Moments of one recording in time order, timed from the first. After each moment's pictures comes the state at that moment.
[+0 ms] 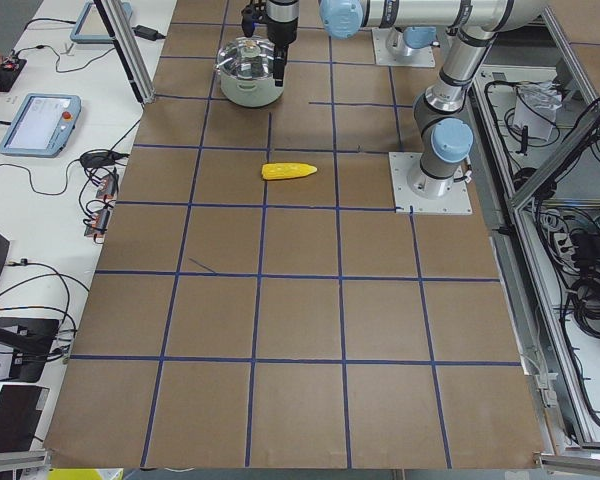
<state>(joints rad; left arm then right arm) -1.48 -1.53 -1.59 -1.54 1.51 0.17 1.58 -1.58 1.56 -1.65 -1.60 -0.03</state>
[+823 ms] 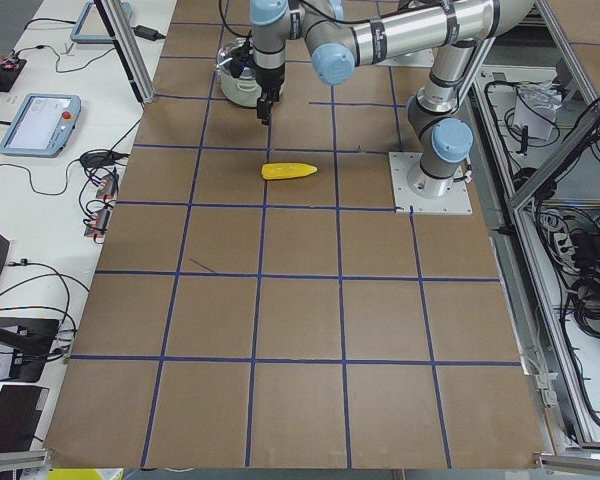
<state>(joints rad) -1.32 -1.65 -1.73 -1.28 1.52 0.48 1.65 -1.50 1.56 -1.74 -1.58 0.02</state>
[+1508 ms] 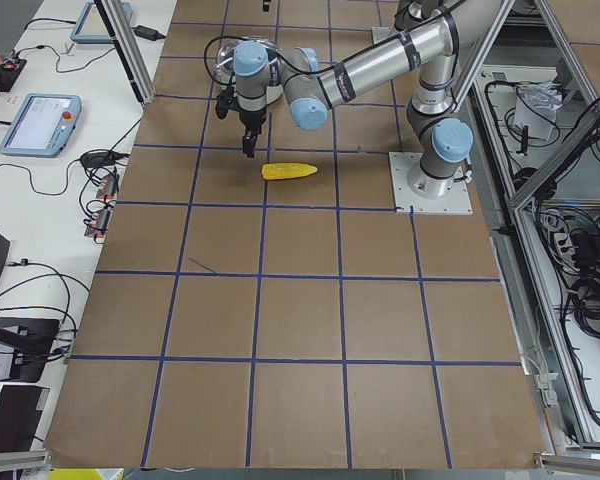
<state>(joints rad) -1.32 -1.82 -1.78 -1.09 1.52 0.34 1.72 -1.38 1.52 -1.85 -1.55 0.00</state>
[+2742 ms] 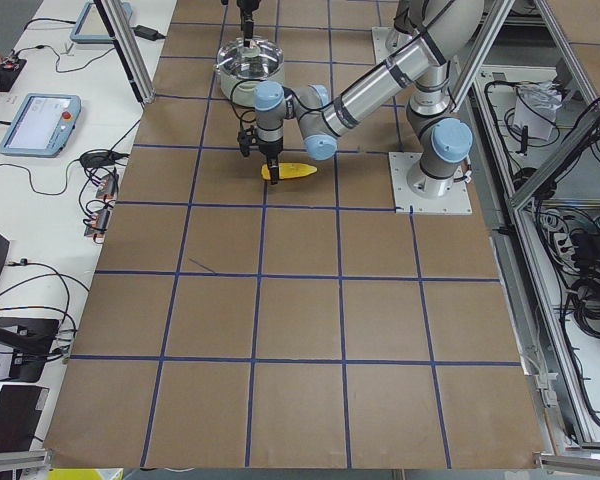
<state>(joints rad) -1.33 -1.86 -2.02 -0.80 1.62 0.05 1.81 -1.17 1.44 -2.04 -1.58 0.11</state>
